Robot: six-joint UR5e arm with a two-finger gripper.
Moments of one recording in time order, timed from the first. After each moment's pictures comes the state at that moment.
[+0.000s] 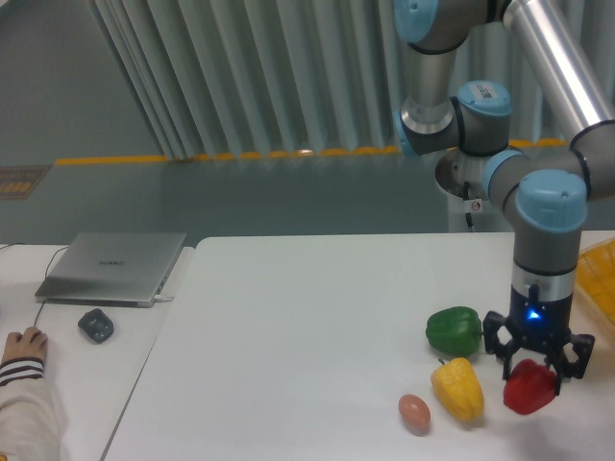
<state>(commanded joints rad) 2.44 -1.97 -1.46 -1.12 1.45 0.84</state>
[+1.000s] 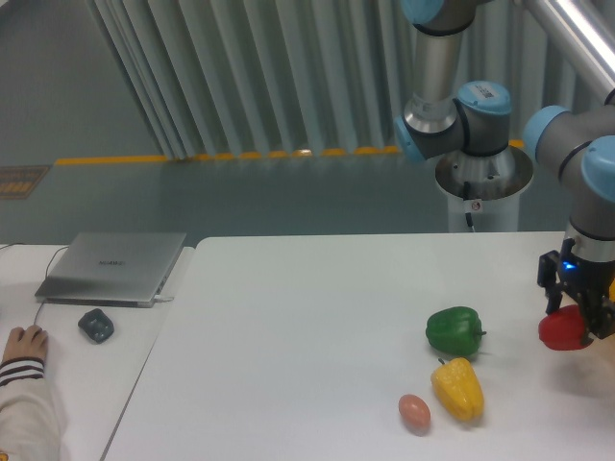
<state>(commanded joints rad) 2.57 -1.89 -1.53 -1.32 1.47 1.50</state>
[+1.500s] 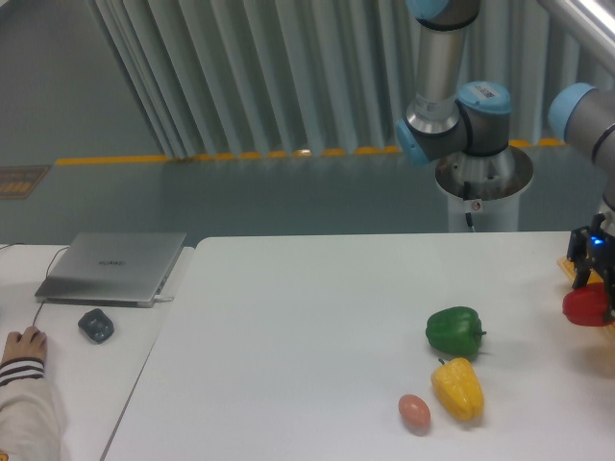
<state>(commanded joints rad) 2.65 -1.85 -1.51 -1.41 1.47 1.71</state>
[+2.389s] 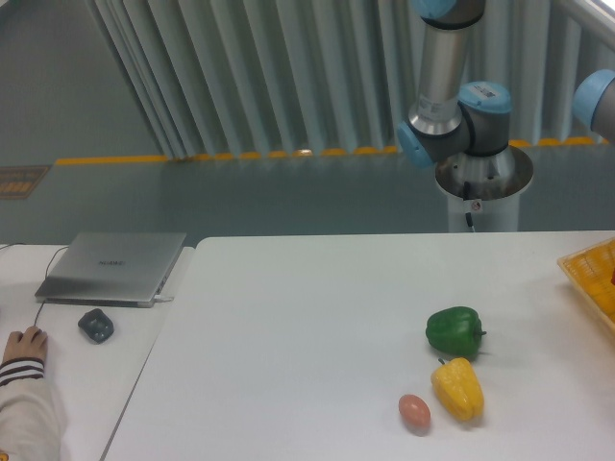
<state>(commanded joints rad) 2.68 -1.85 -1.51 -1.43 1.66 2.06</state>
